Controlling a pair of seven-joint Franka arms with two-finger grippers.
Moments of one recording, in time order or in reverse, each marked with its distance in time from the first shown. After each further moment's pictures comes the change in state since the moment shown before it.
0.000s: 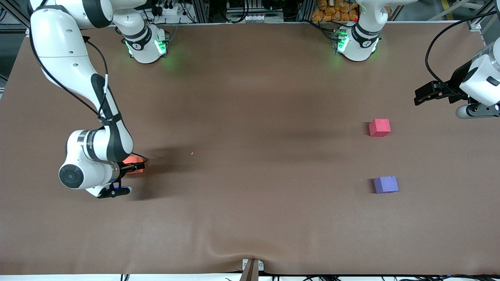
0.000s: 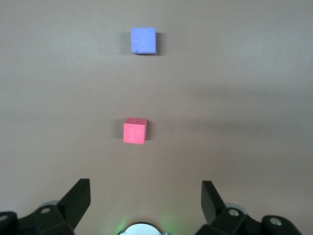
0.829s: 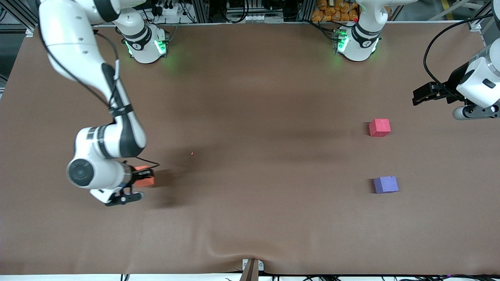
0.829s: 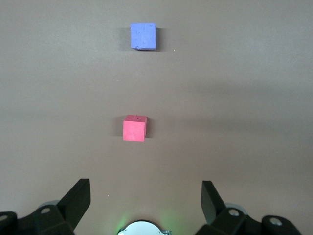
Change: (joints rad) left arm 0.000 0.000 0.000 -0.016 0.000 0.000 0.000; right arm 0.143 -0.038 0.011 0.132 0.012 0.012 0.152
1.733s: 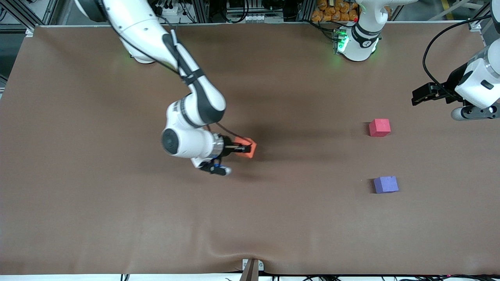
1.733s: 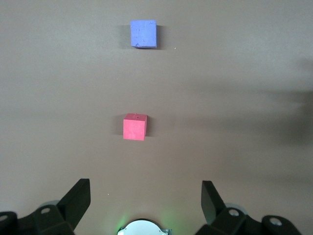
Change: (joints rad) left arm 0.000 0.000 0.000 -0.007 0.000 0.000 0.000; right arm 0.409 0.044 -0.002 -0.012 0.734 0.164 0.368
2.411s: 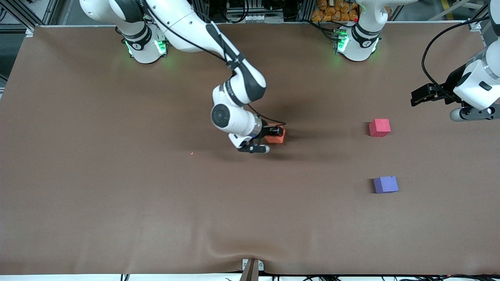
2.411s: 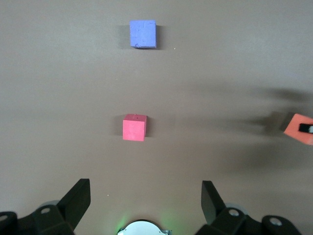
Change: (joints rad) left arm -0.003 0.006 -0.002 -0.008 0.000 0.013 0.000; right arm 0.239 0.103 -0.046 0.050 0.072 0.195 0.005
